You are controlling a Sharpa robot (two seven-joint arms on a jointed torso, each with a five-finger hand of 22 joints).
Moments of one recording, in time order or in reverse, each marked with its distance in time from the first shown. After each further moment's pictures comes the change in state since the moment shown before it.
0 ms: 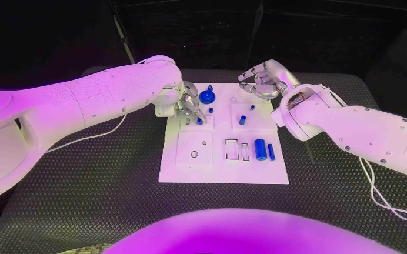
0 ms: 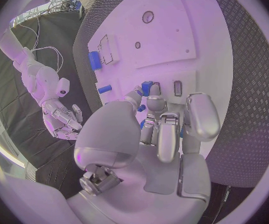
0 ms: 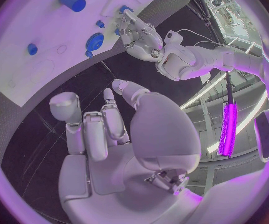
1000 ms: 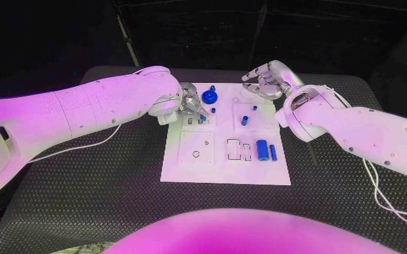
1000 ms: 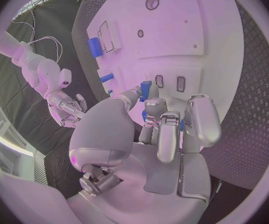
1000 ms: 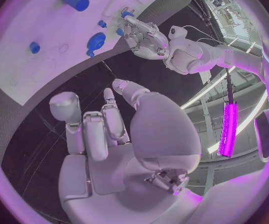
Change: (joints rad) left arm -0.030 -0.092 0.000 0.155 -0.012 -0.274 0.002; left_hand -0.079 -0.074 0.162 -0.022 0.060 0.002 -0.002 0.044 0.043 0.045 0.006 0.031 0.066 0.000 -0.007 0.000 0.000 -0.016 0.003 -0.003 0.055 0.000; right arm 0.000 -0.003 0.000 -0.007 0.000 0.004 0.001; right_hand 0.000 0.000 -0.003 0.003 0.000 0.000 0.000 0.000 0.000 0.000 0.000 0.000 0.000 0.000 0.000 0.000 0.001 0.000 0.000 0.000 0.000 0.000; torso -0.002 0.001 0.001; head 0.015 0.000
